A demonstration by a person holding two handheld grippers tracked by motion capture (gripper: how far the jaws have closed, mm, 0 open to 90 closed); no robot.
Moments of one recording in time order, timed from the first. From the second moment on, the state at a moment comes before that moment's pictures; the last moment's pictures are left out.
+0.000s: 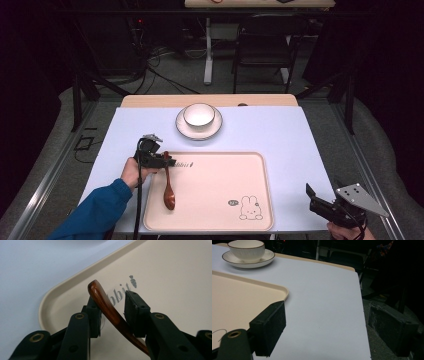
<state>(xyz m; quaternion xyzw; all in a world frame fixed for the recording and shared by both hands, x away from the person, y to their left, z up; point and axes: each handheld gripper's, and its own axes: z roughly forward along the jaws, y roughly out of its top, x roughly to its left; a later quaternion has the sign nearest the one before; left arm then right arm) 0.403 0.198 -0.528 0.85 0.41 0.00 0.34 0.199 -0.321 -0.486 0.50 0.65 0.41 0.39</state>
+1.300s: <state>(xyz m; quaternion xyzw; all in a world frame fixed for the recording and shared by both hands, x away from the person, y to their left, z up) 0.384 0.206 -0.494 0.84 0.41 0.12 0.34 0.199 -0.322 -0.486 0.50 0.65 0.41 0.39</state>
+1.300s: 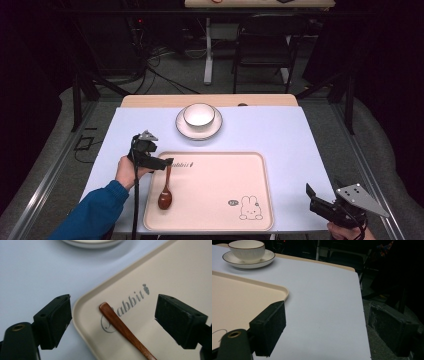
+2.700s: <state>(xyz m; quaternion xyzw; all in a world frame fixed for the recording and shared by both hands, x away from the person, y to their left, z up) 0.280 0.261 -0.471 0.77 0.44 0.25 0.39 0.199 -0.321 -0.486 0.50 0.65 0.41 0.39</state>
